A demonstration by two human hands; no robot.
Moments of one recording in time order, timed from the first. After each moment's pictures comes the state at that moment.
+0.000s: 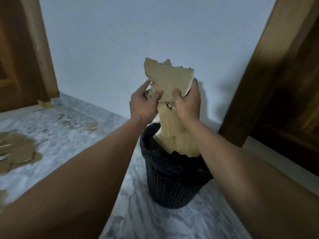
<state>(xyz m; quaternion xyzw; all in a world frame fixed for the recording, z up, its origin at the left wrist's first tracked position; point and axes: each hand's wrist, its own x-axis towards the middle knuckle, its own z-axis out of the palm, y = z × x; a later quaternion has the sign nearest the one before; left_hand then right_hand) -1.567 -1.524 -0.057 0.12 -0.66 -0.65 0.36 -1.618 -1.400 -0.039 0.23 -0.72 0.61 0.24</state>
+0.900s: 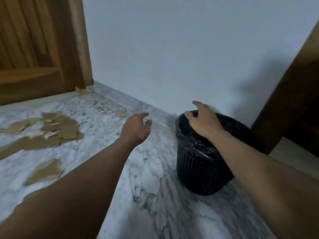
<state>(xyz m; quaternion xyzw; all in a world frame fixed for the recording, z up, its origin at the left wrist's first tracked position) -1.456 -1.617 -0.149 0.22 -0.89 -0.33 0.22 -1.584 -1.415 -0.101 0.26 -0.92 0.30 0.05</state>
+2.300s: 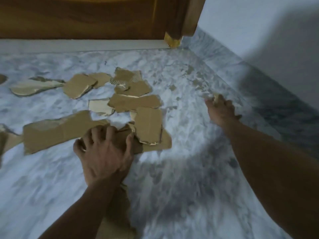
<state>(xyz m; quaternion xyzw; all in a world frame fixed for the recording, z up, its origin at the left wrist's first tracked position) -1.382 -2.029 -0.409 0.63 -0.77 -0.07 0.12 -1.747 -2.018 -0.388 0.25 -0.95 0.14 -0.12</state>
